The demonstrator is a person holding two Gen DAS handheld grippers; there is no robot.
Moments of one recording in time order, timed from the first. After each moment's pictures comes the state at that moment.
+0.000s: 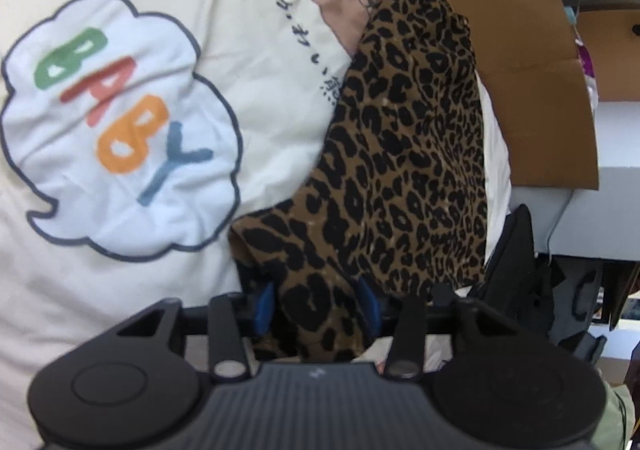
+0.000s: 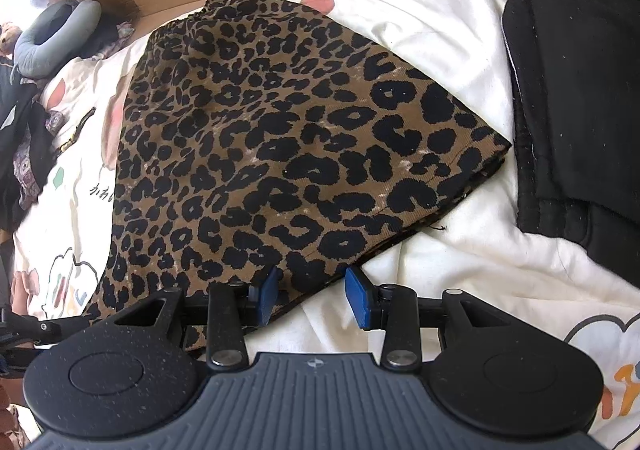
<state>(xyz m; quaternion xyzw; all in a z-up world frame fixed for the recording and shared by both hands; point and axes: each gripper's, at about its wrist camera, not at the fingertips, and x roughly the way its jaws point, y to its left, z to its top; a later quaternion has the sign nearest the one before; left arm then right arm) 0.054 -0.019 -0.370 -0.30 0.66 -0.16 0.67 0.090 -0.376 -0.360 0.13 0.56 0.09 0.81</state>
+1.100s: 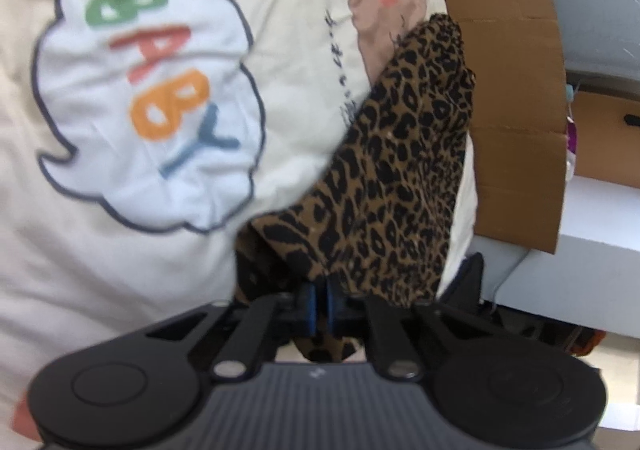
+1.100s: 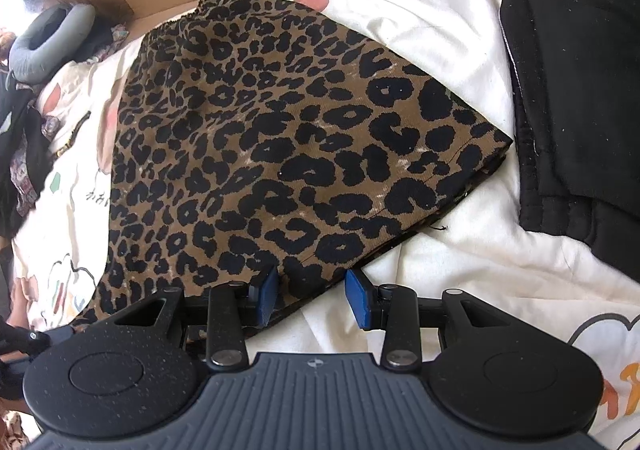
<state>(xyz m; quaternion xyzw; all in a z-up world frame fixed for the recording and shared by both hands) 0.048 0.030 -0.375 -0.42 0.63 -0.13 0.64 0.094 -0.376 -0.364 0.13 0.56 0.08 0.81</state>
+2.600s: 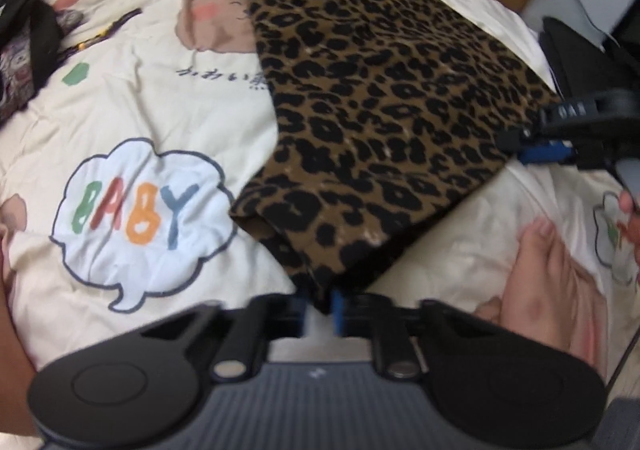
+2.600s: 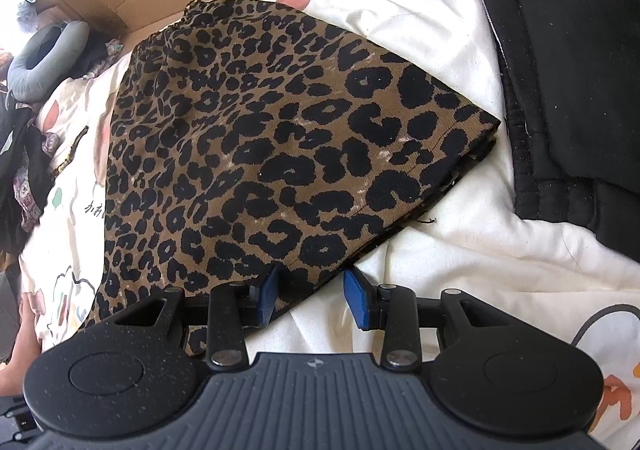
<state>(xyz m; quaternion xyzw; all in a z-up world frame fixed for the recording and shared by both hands) -0.022 -0.085 -0.340 0.12 0.56 -0.19 0.80 0.091 -0.390 -0.377 0.17 0.56 0.08 0.81</state>
